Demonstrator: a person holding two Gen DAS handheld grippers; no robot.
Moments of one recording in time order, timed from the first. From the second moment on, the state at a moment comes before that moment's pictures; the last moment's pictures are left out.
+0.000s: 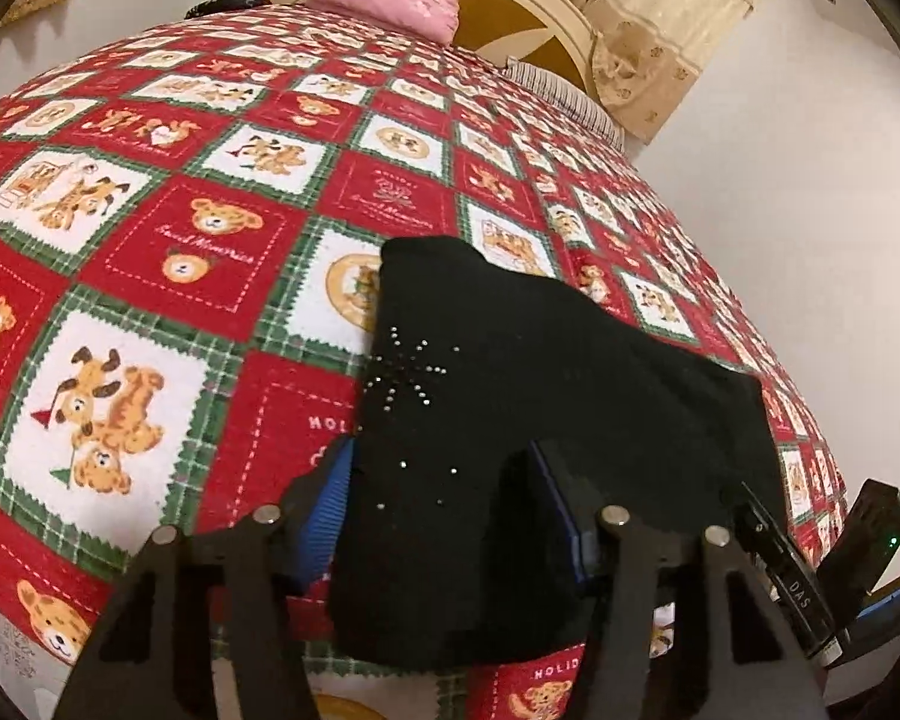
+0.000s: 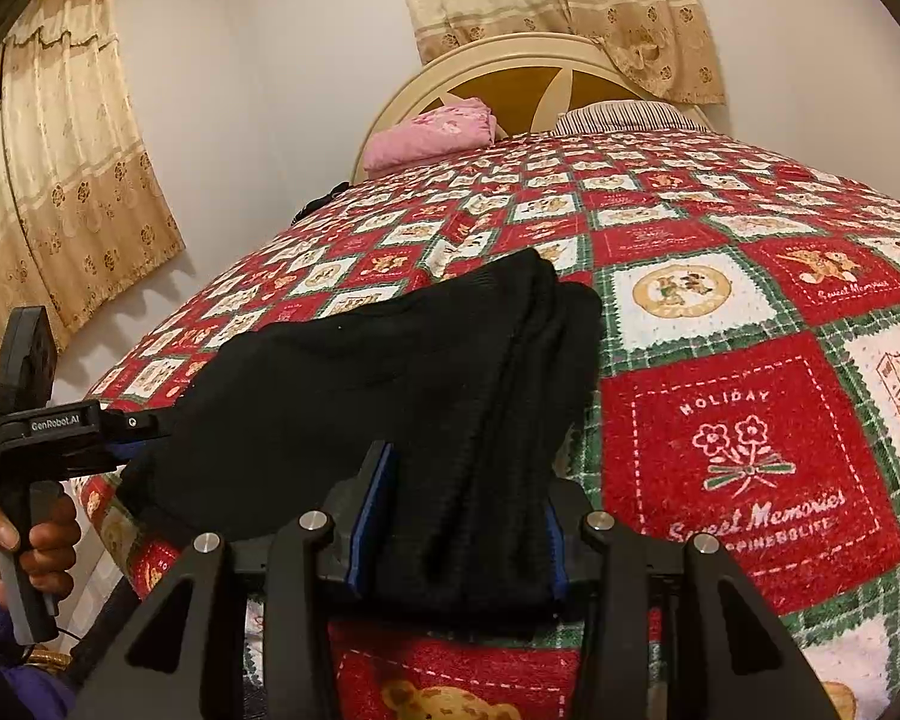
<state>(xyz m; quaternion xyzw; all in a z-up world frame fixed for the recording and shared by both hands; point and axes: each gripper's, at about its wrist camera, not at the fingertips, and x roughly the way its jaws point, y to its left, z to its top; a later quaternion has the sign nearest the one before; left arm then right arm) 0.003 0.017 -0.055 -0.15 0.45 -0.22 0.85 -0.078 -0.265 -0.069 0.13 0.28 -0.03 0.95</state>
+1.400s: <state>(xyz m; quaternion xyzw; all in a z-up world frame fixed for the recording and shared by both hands) -0.010 -0.014 -0.031 0.02 0.38 -0.15 0.91 -0.077 -0.221 -0.057 0.02 0.27 -0.09 0.96</state>
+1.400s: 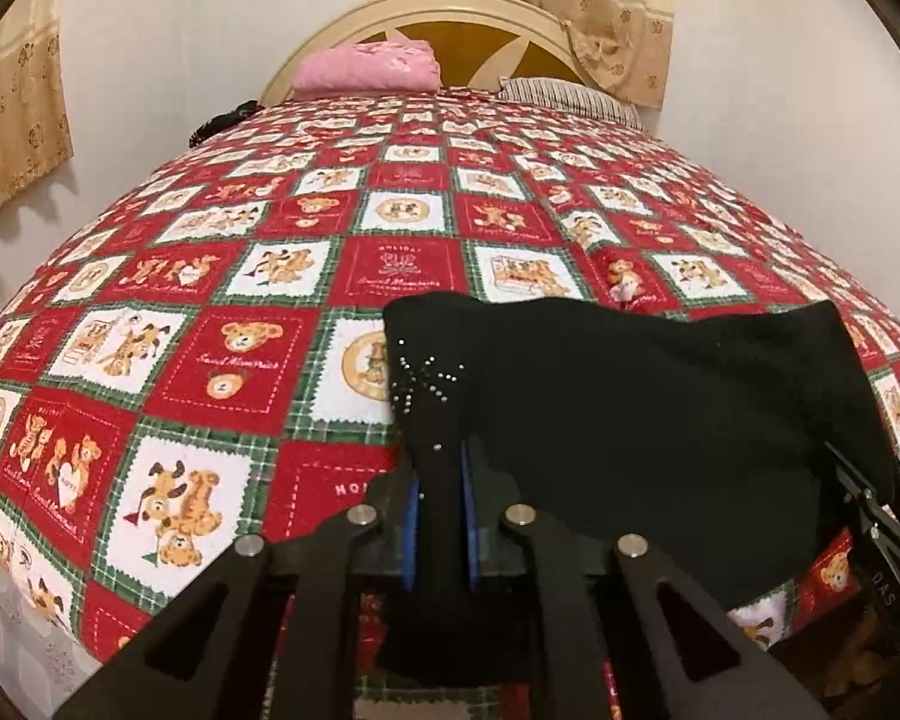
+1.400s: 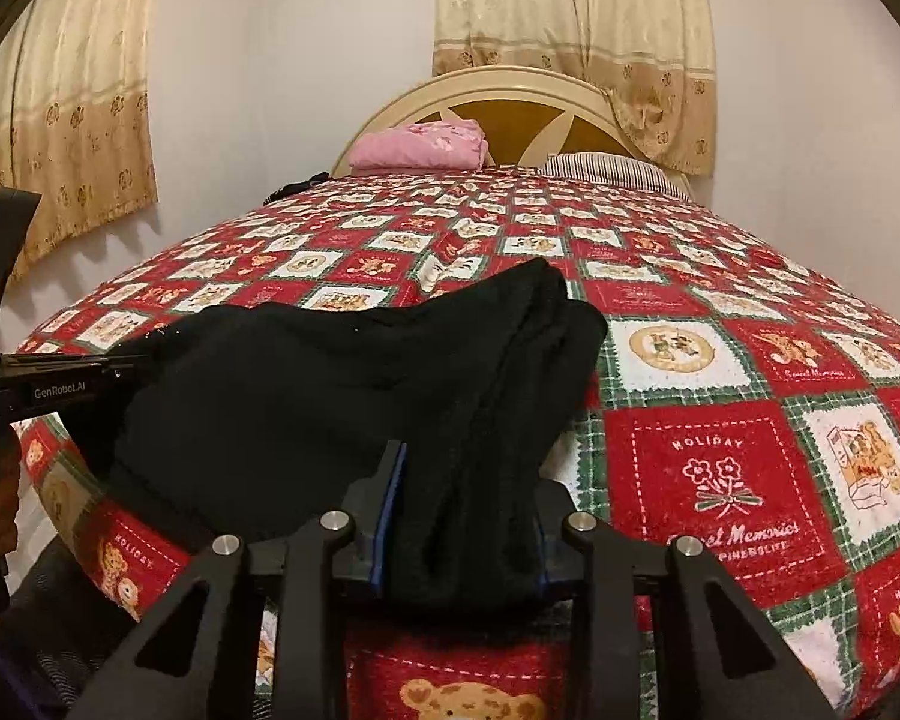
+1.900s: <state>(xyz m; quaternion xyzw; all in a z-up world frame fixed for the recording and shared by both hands) -0.014 -0.016 -0.020 0.03 0.37 -0.16 0.92 -0.082 -0.201 -0.030 0.01 0.25 -0.10 0.96</state>
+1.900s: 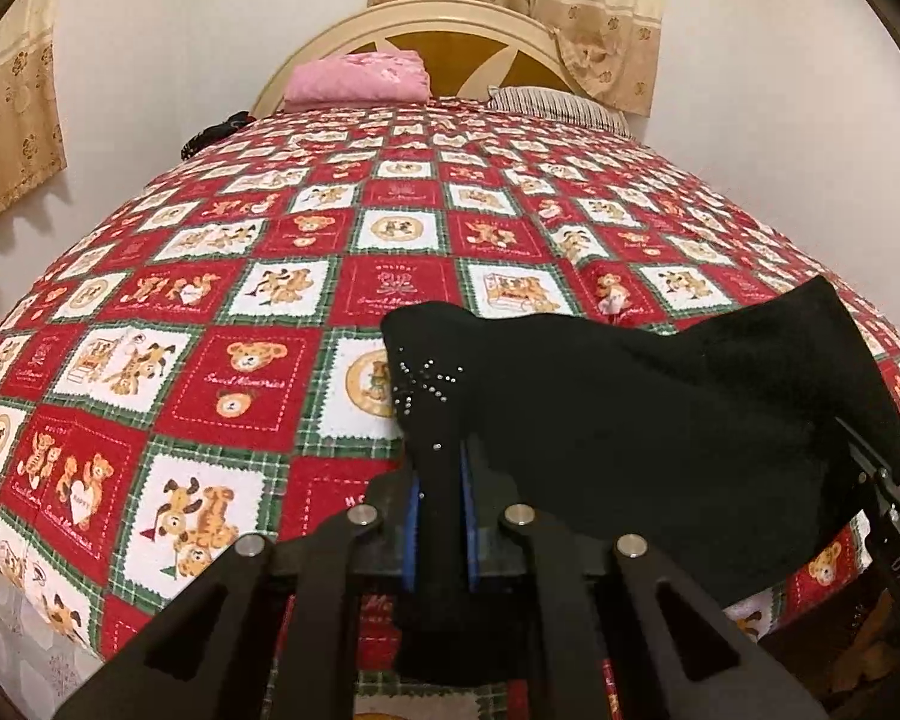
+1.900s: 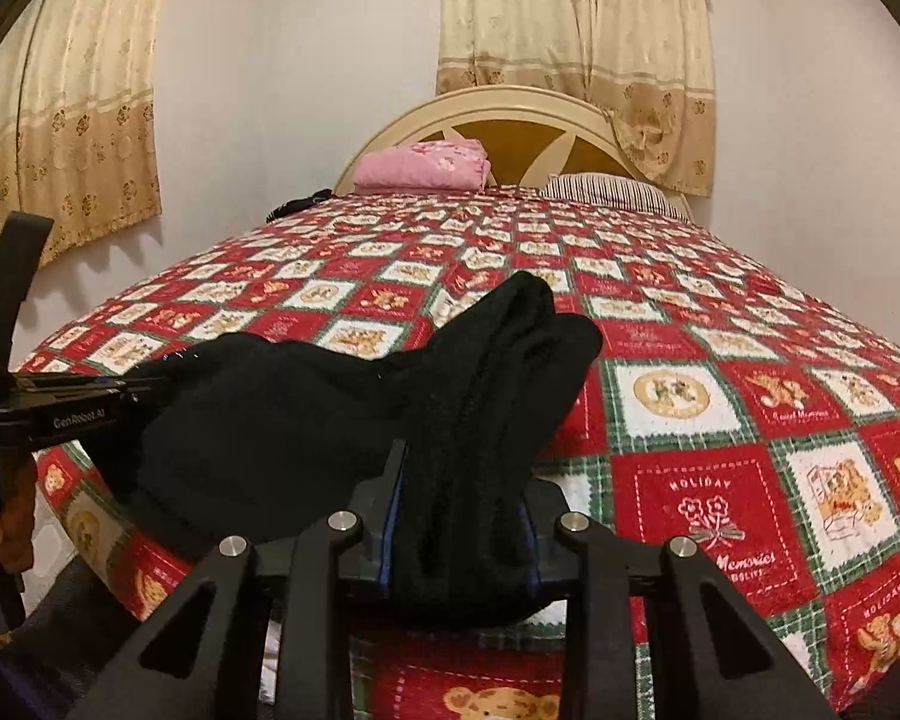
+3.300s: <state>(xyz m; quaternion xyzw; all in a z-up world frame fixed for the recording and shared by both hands) 0.039 0.097 0.011 -0.02 0.32 -0.05 0.95 0.011 -0.106 0.020 -0.05 0.21 0.01 0.98</state>
